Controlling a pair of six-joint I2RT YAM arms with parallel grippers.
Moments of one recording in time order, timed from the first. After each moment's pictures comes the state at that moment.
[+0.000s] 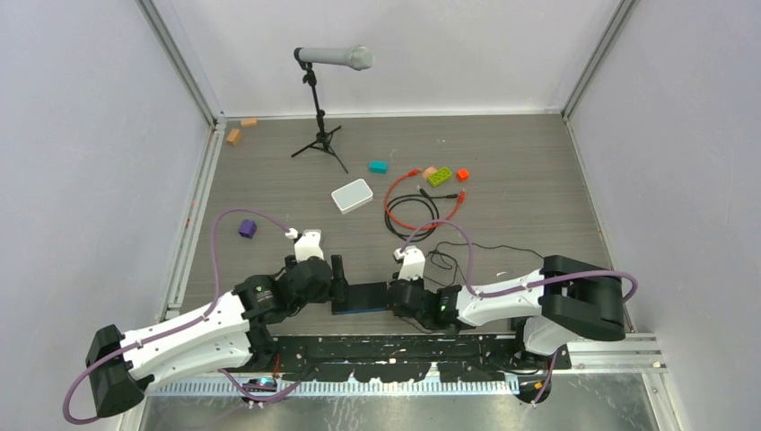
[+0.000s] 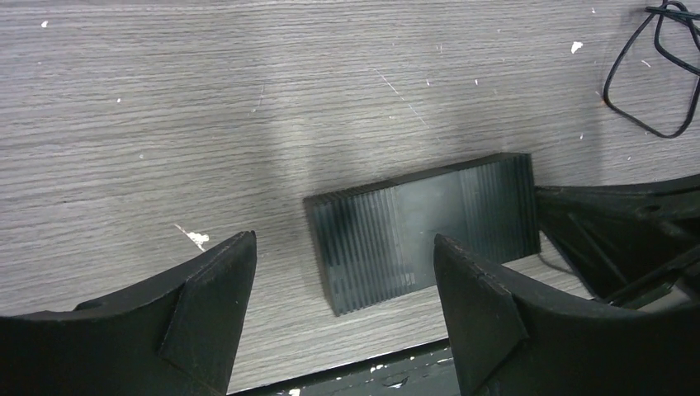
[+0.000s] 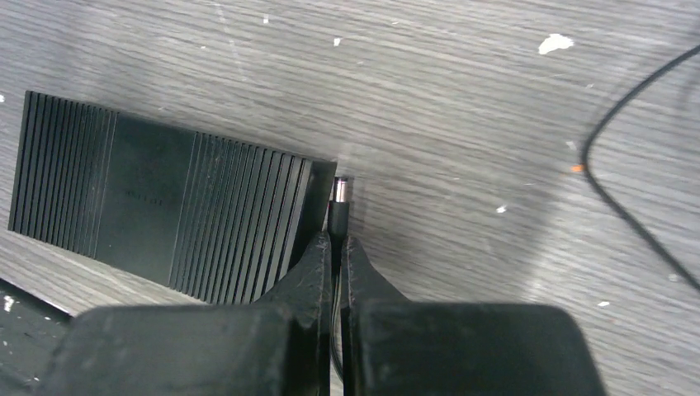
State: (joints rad) left arm -1.02 0.77 0.50 -0.60 -0.44 -0.85; right arm 1.30 1.47 0.56 0.06 0.55 0.89
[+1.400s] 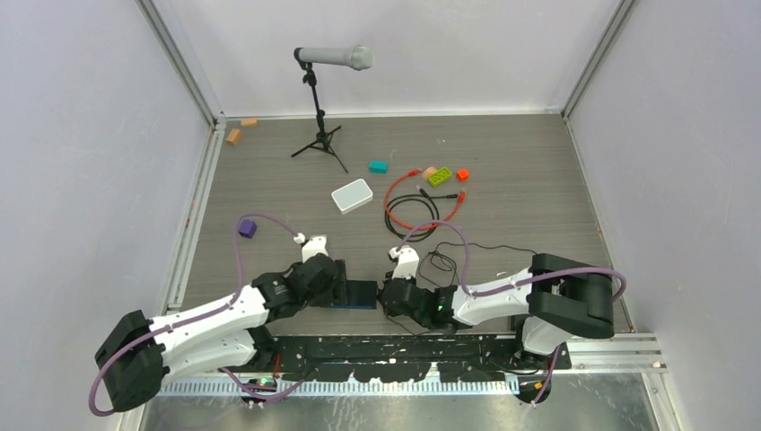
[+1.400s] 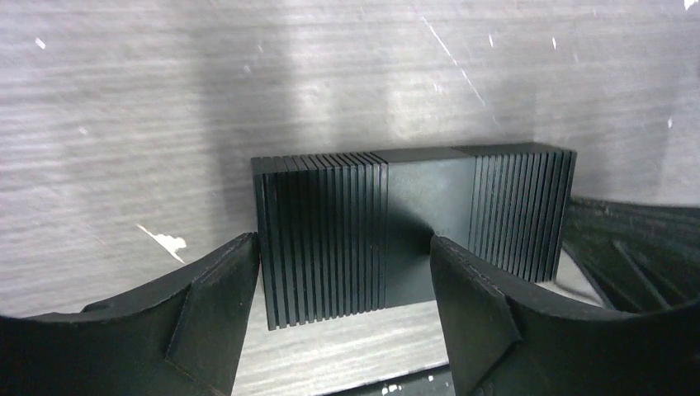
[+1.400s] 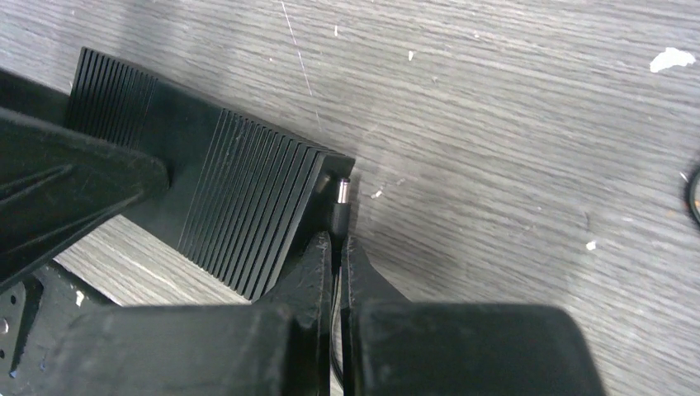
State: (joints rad) left arm -0.95 0.91 0.40 -0.45 -0.29 -0.88; right arm 1.32 1.53 0.55 0.23 0.49 0.90
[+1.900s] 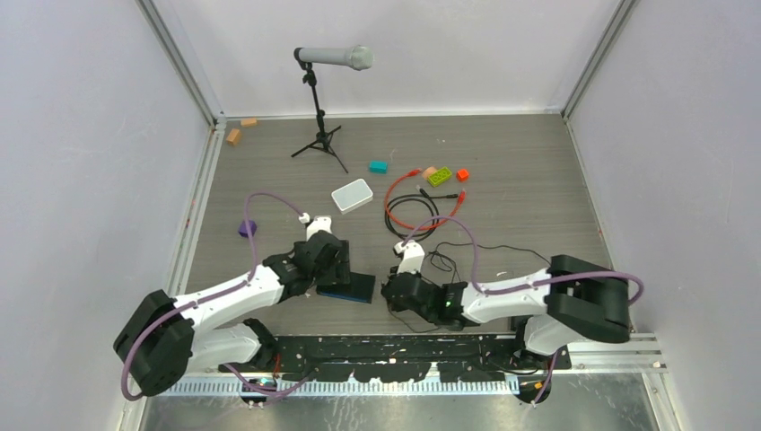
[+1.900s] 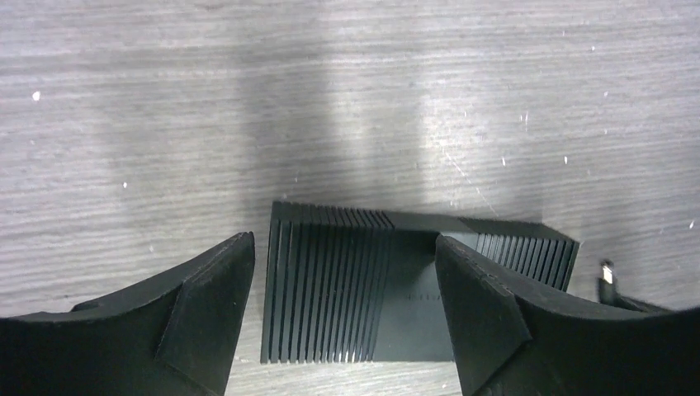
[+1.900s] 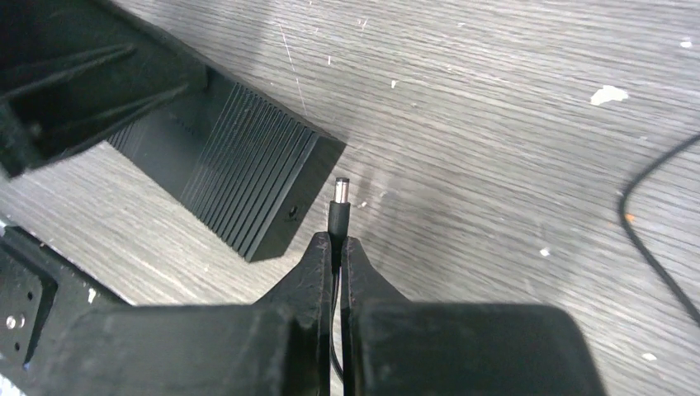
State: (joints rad) left arm -0.78 1.11 0.50 -0.34 -0.30 -0.68; right arm 1.28 1.51 0.56 0.22 0.48 0.86
